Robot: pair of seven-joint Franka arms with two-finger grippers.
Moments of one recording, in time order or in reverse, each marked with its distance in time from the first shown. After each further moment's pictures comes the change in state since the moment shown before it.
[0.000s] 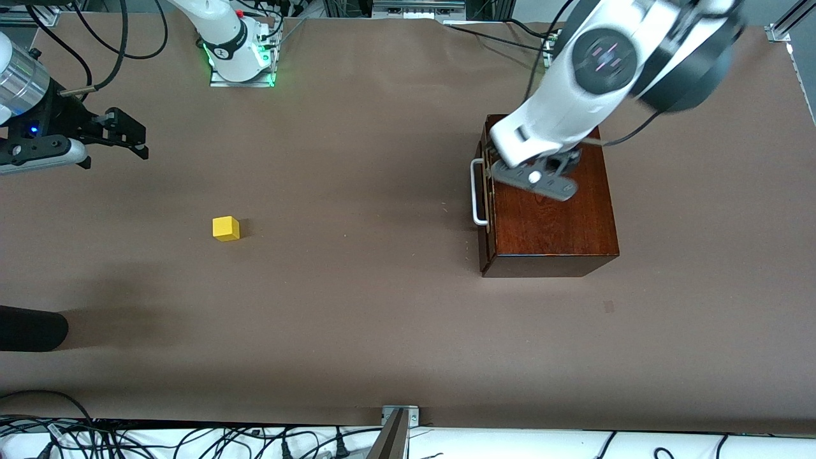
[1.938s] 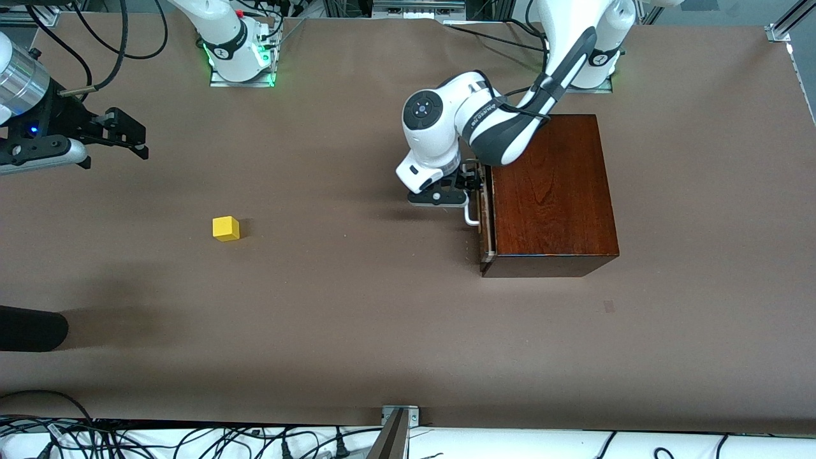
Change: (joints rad) left arm -0.266 0.223 -0.003 -0.210 0.324 0.455 -0.588; right arm 0.000 0.000 0.000 0.000 0.000 0.000 0.001
